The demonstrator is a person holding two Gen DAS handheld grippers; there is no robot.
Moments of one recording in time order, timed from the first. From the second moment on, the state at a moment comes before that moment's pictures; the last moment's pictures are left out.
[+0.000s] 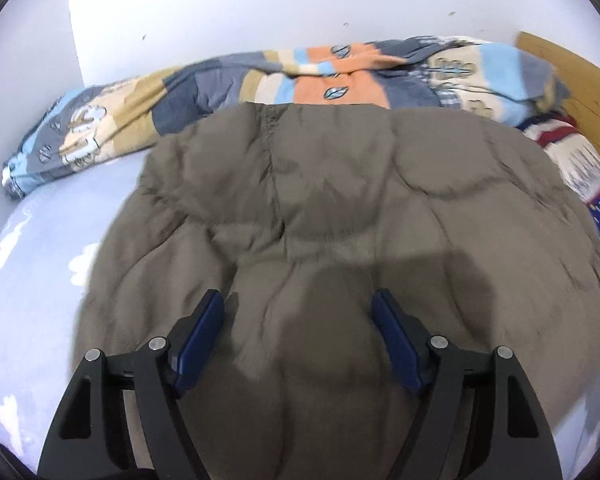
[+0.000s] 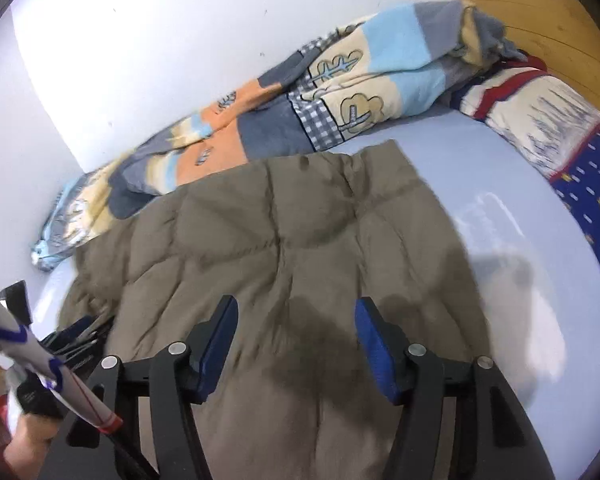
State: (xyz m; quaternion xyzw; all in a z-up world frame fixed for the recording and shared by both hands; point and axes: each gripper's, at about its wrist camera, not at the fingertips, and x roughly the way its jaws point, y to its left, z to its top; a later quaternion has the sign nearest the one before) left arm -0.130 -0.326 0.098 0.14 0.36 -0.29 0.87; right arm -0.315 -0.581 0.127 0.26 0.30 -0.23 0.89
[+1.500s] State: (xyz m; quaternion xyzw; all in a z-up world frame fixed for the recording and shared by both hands) left arm -0.168 -0.281 0.106 0.14 0.35 -0.26 0.89; right arm -0.318 -0.520 0.120 0.23 0.33 -0.23 0.89
